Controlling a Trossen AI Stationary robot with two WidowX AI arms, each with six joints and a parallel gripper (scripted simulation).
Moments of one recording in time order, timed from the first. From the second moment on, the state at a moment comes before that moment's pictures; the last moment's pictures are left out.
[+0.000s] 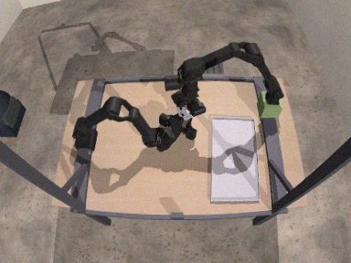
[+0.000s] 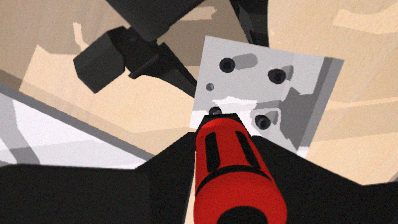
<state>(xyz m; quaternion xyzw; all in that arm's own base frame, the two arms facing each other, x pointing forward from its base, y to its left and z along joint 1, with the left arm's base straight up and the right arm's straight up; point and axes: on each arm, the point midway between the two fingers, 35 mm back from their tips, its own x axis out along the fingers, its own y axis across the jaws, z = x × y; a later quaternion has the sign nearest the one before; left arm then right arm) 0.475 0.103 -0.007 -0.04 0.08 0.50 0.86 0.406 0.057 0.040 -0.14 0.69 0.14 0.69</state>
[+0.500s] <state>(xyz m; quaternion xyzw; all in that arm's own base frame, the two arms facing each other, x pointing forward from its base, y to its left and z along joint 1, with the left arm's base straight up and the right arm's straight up) 0.475 0.103 -0.007 -0.04 0.08 0.50 0.86 0.407 0.058 0.040 -0.28 0.65 0.28 0.65</state>
